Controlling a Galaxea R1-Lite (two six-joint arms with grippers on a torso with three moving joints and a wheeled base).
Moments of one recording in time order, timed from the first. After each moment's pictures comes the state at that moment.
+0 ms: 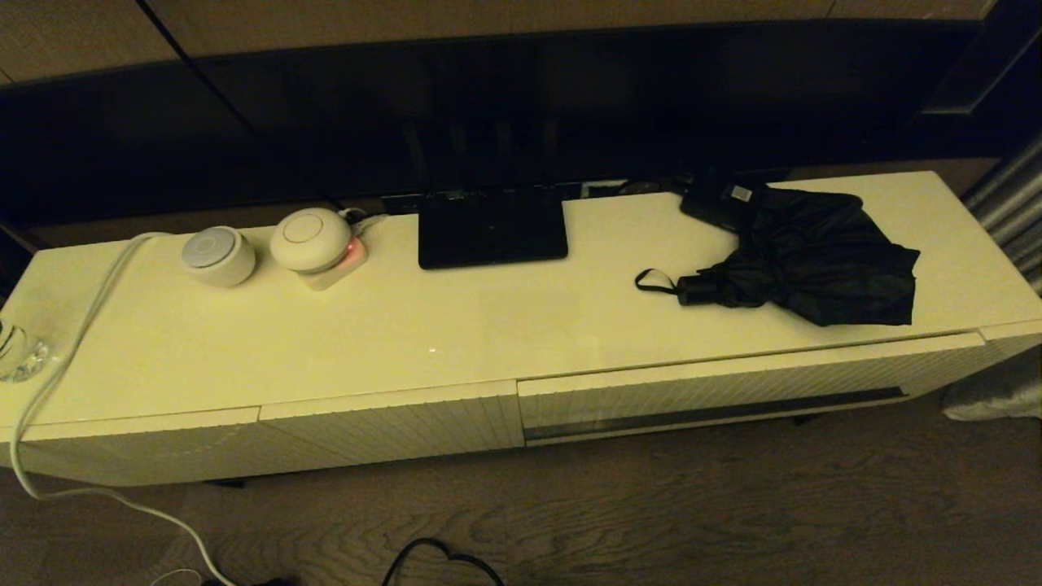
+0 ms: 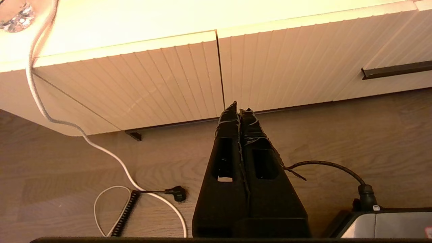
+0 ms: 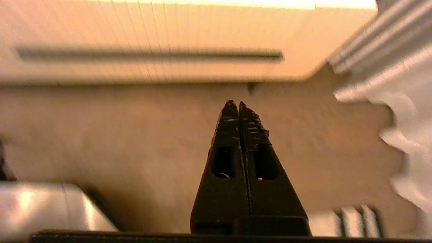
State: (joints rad) left arm 0.00 0.00 0.00 0.00 -0.01 0.05; right arm 0.01 0.00 -0.31 0.35 -0.10 -0.07
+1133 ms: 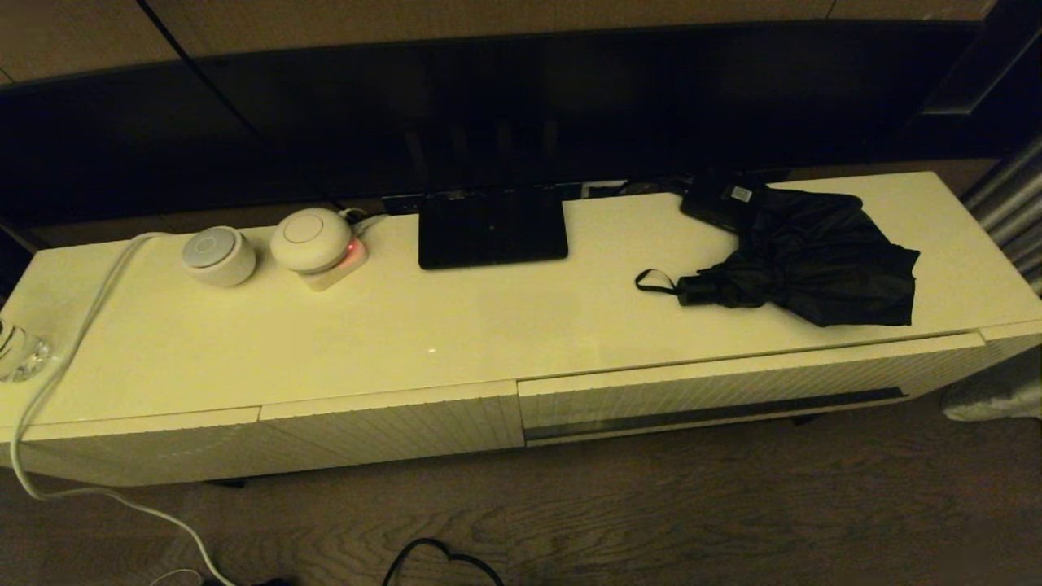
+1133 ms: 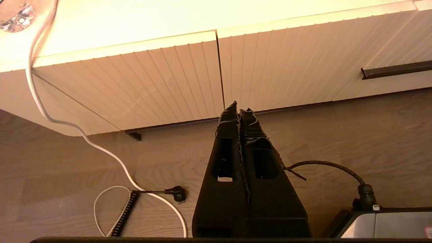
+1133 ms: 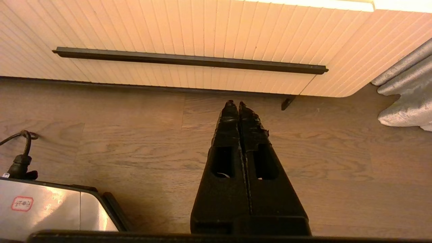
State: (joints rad) left arm 0.00 0.00 0.00 0.00 -0.01 0.05; right arm 0.01 0.00 0.00 0.00 0.05 -0.08
